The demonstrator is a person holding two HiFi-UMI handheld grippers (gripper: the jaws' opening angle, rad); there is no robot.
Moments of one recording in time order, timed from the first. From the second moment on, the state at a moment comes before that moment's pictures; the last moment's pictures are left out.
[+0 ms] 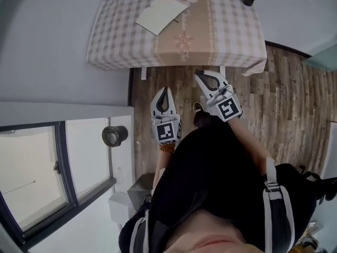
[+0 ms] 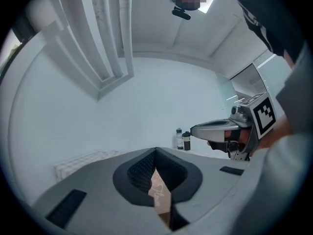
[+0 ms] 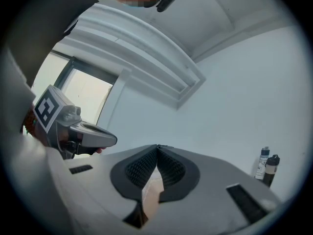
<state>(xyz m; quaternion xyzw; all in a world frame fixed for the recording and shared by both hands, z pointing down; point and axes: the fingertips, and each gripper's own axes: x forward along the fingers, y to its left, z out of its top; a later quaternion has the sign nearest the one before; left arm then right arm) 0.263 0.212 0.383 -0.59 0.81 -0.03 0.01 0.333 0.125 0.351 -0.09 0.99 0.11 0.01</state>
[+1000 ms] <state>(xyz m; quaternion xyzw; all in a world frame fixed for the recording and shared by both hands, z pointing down) 0.000 -0.075 0.409 -0.78 0.62 -0.05 0.01 0.117 -0.106 0.399 -0.33 0.94 0.06 -0.04</state>
